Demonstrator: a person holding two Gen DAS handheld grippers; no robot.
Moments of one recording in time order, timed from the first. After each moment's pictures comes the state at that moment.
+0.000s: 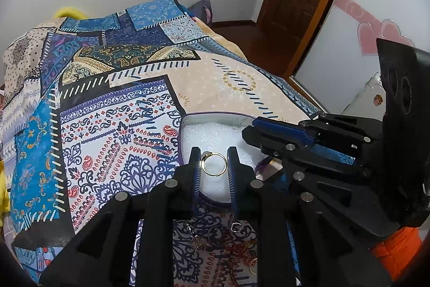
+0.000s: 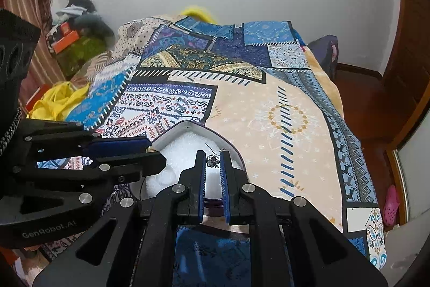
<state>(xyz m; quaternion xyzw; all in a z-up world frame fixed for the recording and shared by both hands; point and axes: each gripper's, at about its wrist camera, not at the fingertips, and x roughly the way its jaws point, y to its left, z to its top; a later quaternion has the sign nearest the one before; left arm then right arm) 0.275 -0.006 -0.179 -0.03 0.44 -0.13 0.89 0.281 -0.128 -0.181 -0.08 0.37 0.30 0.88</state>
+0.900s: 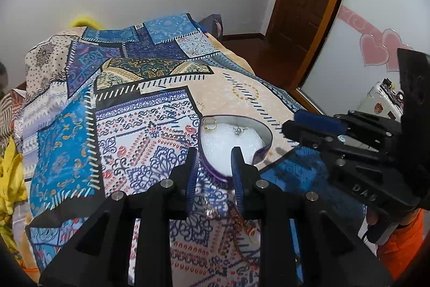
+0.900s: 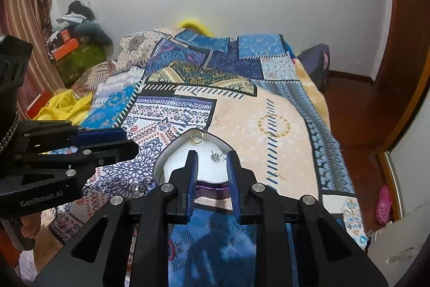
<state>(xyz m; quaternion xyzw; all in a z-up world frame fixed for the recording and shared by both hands) 0.225 0.007 -0.140 -0.03 0.41 -0.09 0.91 0.245 -0.144 -0.141 -0.07 0.35 0.28 0.89</state>
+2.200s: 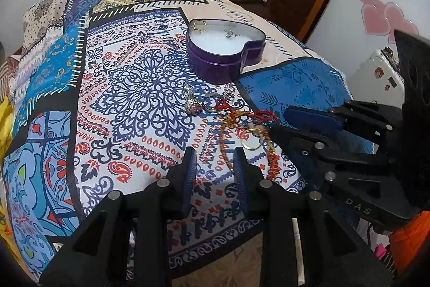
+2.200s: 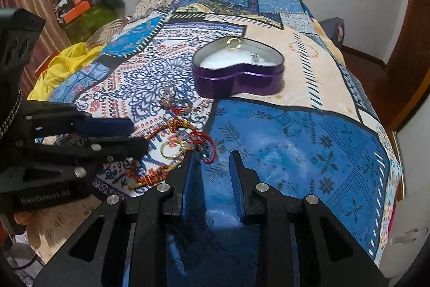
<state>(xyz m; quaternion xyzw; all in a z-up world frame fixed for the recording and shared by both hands) 0.164 -0.009 -0.209 -0.04 0.49 -0.10 0.86 0.189 -0.132 -0.210 -0.11 0.42 0.31 0.85</state>
